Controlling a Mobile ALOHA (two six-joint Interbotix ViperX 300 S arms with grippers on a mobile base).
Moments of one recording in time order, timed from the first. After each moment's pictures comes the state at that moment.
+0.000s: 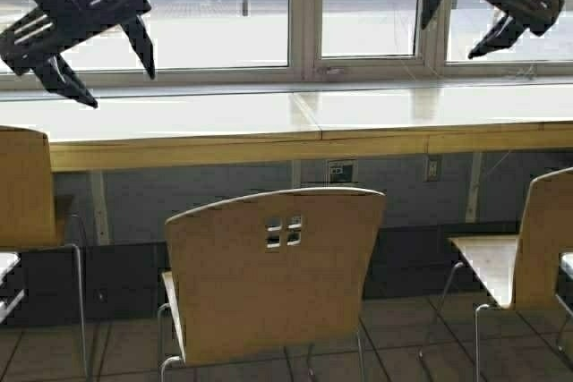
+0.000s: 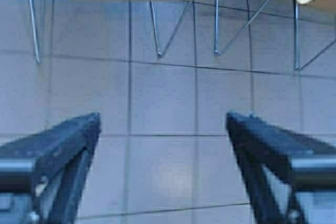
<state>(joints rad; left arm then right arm) -0.30 -0.30 0.97 -0.37 0.12 -0.30 0.23 -0.17 0.74 0.56 0.14 0.09</state>
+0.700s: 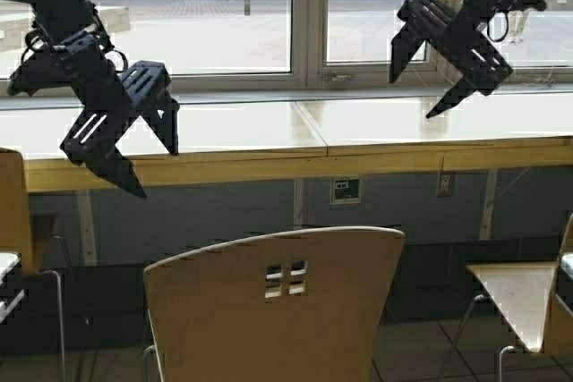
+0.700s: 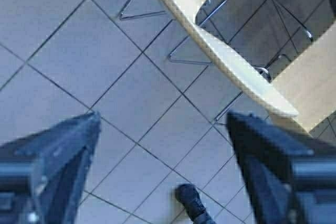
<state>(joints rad) -0.33 0.17 0.80 -0.92 0.10 -0.46 0.23 0.17 0.56 0.84 0.23 0.09</state>
